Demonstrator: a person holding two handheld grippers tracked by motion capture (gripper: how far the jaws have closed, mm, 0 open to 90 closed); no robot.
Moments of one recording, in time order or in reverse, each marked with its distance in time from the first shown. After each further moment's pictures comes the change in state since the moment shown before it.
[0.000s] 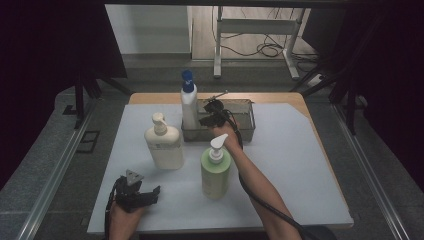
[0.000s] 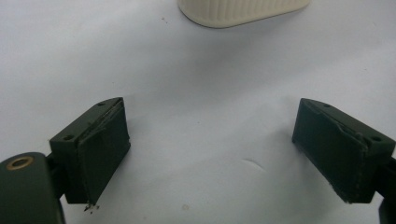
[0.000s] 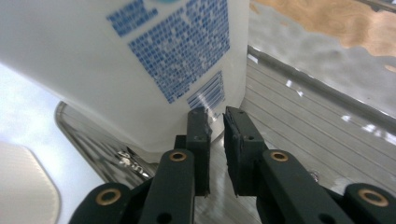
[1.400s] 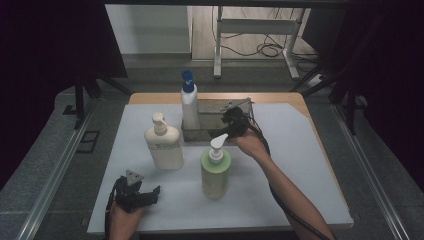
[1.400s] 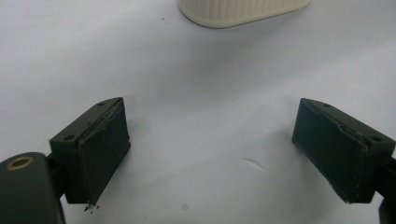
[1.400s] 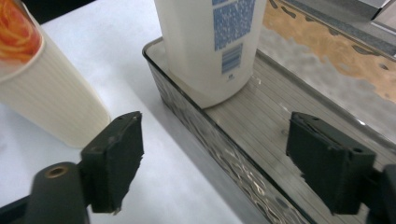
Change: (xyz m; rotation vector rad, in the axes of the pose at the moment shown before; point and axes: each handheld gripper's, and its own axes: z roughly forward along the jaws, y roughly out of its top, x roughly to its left) left arm 0.000 0.000 0.000 -0.001 0.002 0.003; right arm 0.002 -0.038 -0.084 -0.090 0.056 -0.206
